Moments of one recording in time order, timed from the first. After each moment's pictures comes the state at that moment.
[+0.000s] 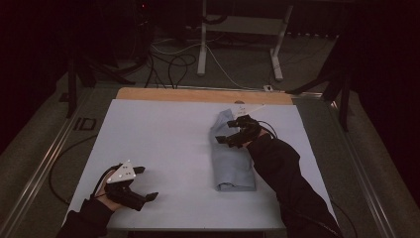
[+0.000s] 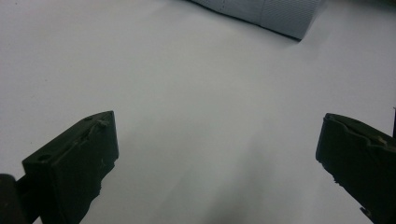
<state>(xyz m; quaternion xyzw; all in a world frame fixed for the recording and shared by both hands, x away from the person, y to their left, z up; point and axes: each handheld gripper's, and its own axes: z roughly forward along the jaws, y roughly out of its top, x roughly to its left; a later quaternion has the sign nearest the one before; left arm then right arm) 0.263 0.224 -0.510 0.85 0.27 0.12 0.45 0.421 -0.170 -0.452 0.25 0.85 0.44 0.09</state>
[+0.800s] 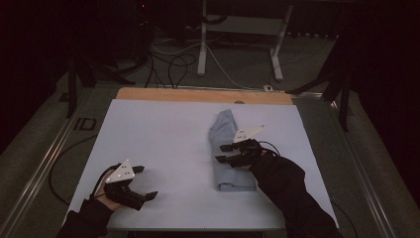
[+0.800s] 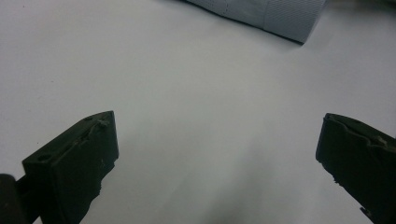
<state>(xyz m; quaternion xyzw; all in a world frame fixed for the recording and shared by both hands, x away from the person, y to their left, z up) 0.262 0.226 -0.510 0.85 0.27 0.12 0.45 0.363 -0.169 -0.470 0.18 0.87 0.45 0.07</state>
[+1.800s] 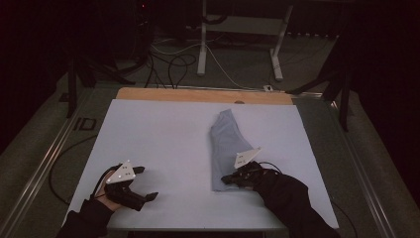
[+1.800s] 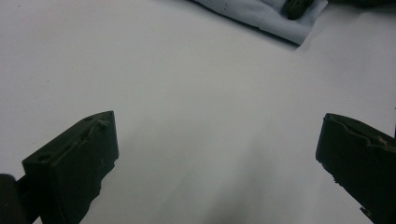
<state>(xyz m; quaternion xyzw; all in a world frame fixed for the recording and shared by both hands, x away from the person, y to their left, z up) 0.262 0.225 -0.511 0.84 0.27 0.12 0.45 0.330 -0.183 -0.526 0.14 0.91 0.39 0.00</state>
